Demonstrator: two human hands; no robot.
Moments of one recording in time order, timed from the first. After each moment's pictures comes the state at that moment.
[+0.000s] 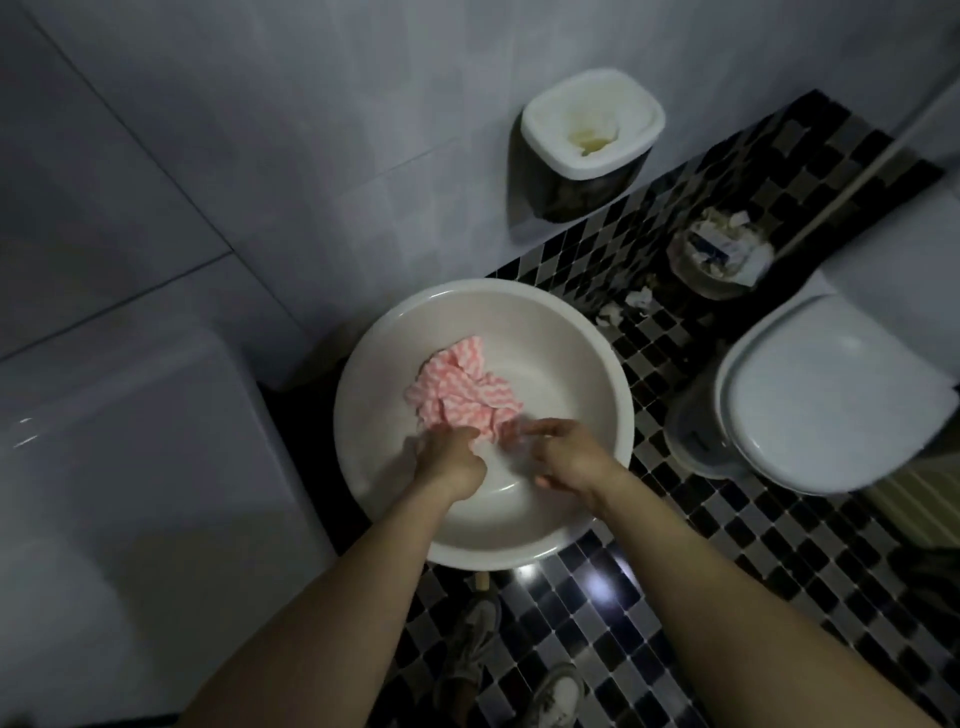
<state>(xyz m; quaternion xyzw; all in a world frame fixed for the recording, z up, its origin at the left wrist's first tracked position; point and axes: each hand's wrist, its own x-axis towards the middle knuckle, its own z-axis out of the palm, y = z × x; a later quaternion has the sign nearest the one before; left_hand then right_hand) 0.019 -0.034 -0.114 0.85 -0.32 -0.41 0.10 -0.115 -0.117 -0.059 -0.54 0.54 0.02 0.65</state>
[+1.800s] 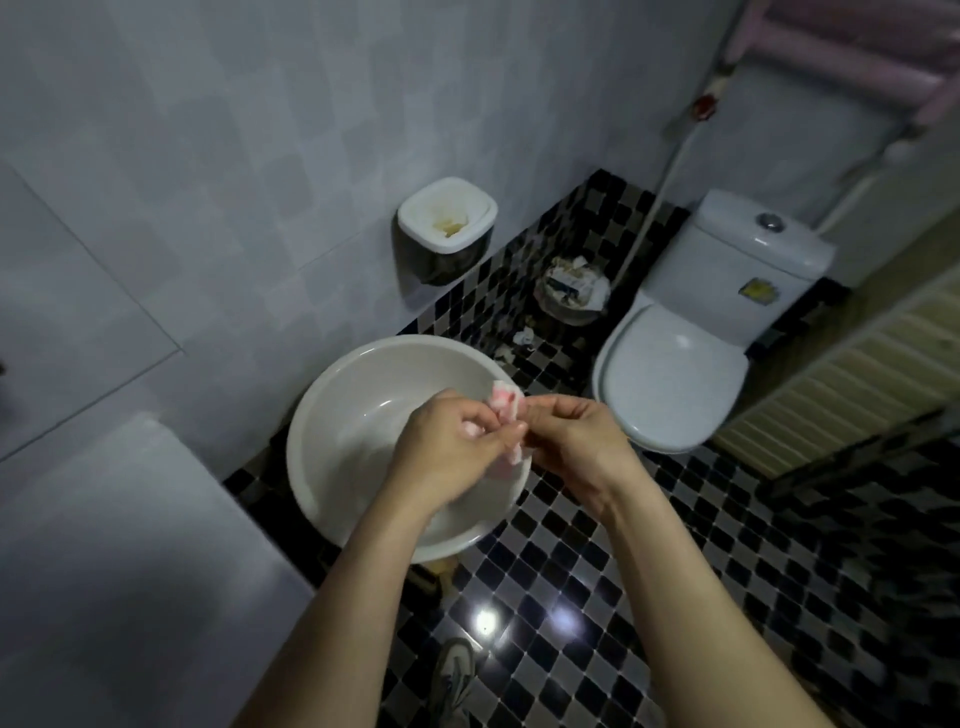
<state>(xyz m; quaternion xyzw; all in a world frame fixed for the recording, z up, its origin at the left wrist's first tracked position) -0.022 -0.008 0.077 0.69 -0.50 -0.38 0.35 -0.169 -0.057 0.089 -0.40 0.50 -0.29 0.71</state>
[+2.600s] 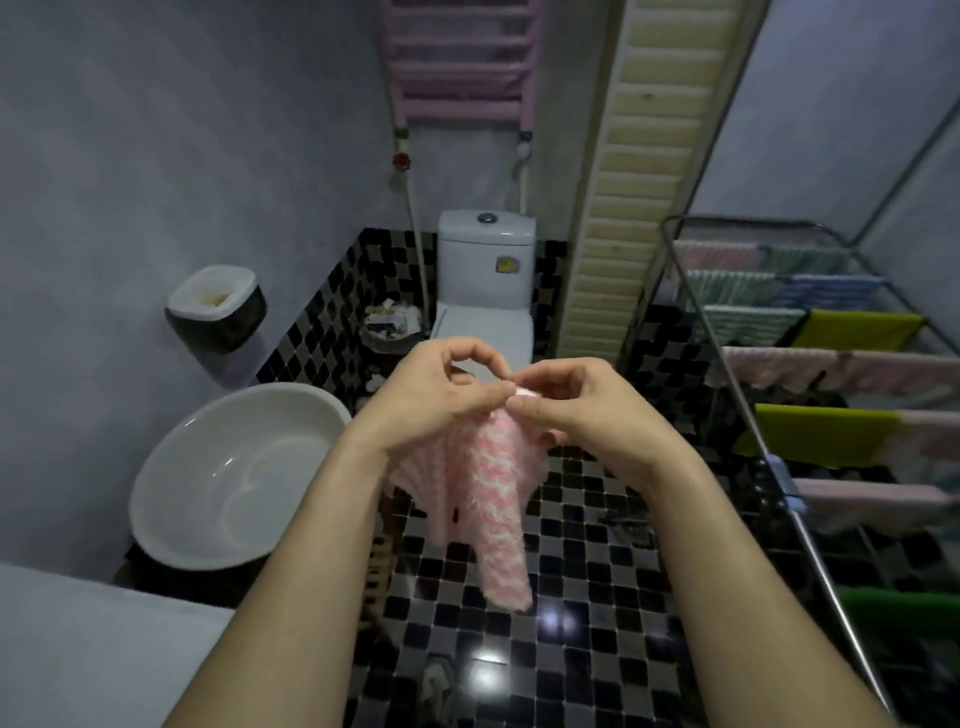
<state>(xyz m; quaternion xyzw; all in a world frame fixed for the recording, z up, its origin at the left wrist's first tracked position) -0.214 0.124 0.207 0.38 -0.69 -0.55 0.28 -0.395 0.182 0.205 -0.54 0.55 -0.39 0.49</state>
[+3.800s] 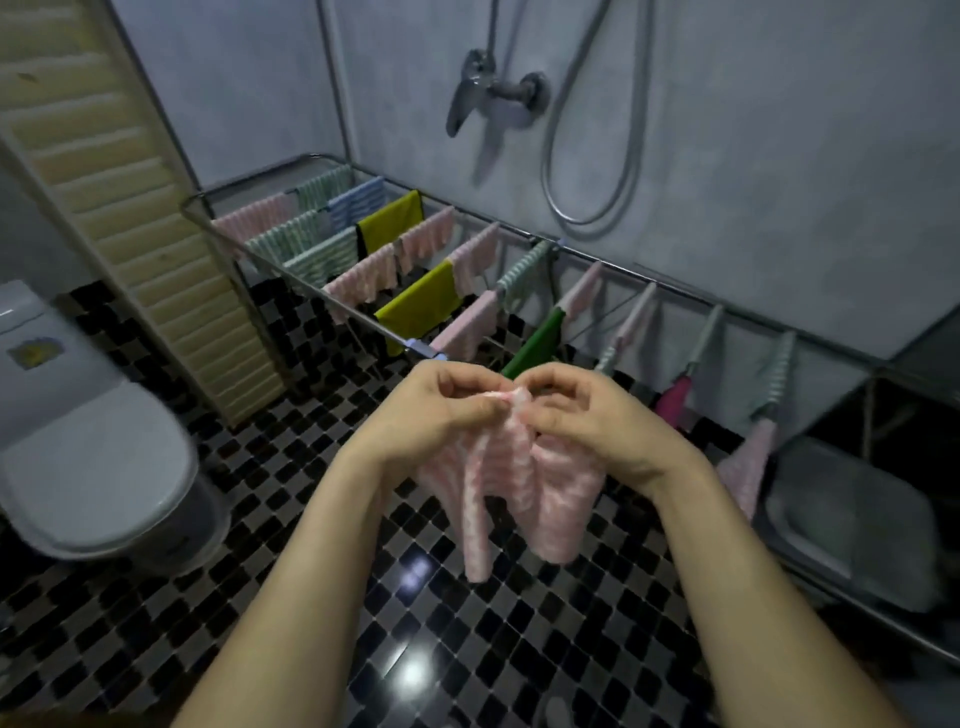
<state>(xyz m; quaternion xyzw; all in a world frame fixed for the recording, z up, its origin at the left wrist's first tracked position) -0.386 0.233 0.195 0.00 -0.74 -0.67 -0.06 -0.442 0.421 0.194 -0.23 0.73 -0.58 0.28</state>
